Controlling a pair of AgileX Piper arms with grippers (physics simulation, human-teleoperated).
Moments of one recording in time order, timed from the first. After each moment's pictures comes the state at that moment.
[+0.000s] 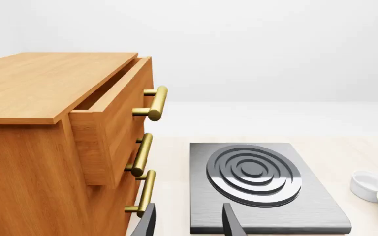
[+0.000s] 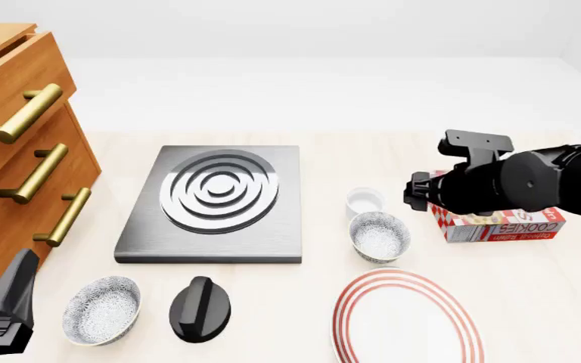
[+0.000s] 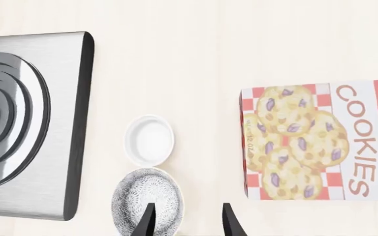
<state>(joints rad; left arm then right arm) 0.00 0.00 0.00 0.00 0.00 0.20 1.49 -0.83 0.30 0.23</state>
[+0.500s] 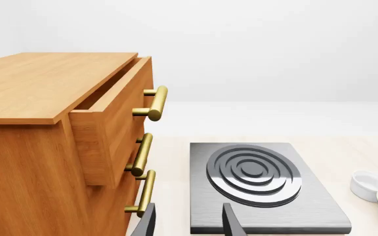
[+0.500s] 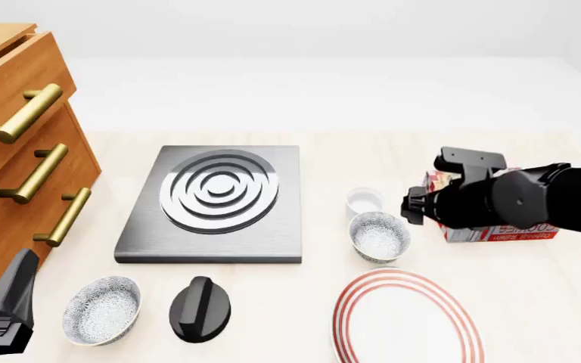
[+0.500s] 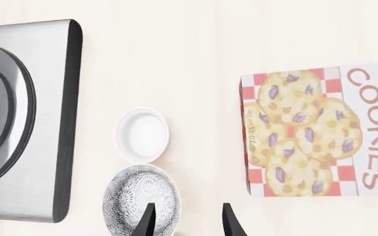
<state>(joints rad) 0.00 0.00 0.00 0.00 0.00 0.21 1.53 -0.77 0.22 0.25</state>
